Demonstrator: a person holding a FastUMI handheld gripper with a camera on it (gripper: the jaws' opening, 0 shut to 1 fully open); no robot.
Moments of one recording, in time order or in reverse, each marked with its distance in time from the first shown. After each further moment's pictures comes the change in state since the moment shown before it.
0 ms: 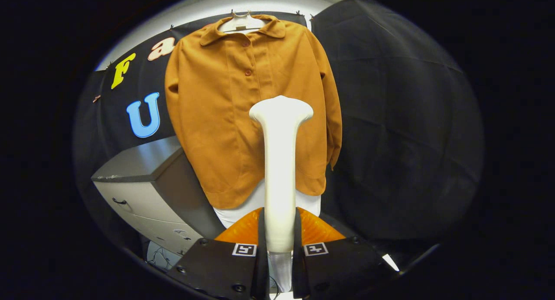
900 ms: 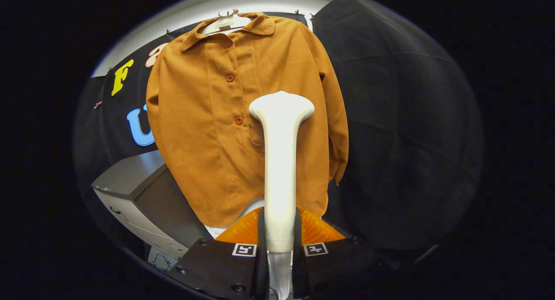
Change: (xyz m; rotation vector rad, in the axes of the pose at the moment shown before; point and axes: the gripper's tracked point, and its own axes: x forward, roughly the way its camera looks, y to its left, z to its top) arm 0.083 -0.037 0.004 0.019 0.025 0.060
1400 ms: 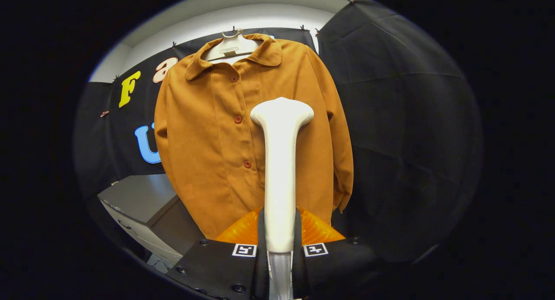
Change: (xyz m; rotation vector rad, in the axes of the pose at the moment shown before) arm 0.000 0.010 0.072 -0.002 -0.148 0.061
